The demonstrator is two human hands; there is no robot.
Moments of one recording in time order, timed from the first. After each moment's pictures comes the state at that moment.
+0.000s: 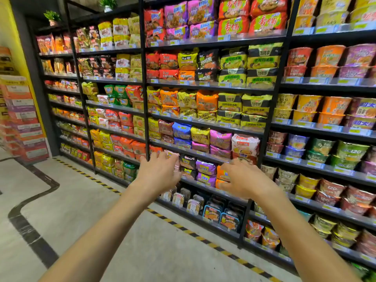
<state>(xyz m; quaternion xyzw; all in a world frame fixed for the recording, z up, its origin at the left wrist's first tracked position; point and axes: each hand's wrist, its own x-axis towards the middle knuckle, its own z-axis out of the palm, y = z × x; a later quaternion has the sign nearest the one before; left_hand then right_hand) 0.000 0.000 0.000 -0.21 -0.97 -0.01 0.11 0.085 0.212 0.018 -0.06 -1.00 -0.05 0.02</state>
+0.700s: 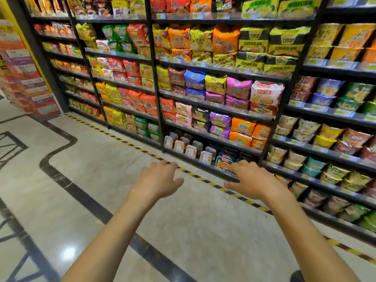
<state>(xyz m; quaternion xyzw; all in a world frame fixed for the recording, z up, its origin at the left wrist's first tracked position) 0.023 -0.083 -0.121 -0.19 -0.98 -0.01 -0.10 0.096 0.149 -0.105 -0.06 -0.99 0.01 -0.12</state>
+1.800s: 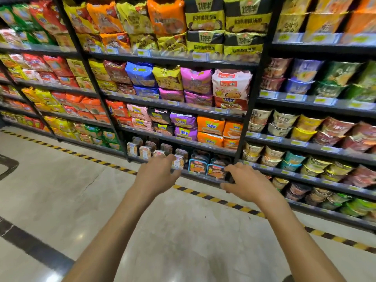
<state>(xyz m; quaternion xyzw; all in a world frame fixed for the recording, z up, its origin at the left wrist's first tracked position) -0.223 0.200 -0.162 -0.28 -0.96 -0.05 -0.06 -0.106 0.413 -0.175 -0.16 -0.98 0.08 -0.12</state>
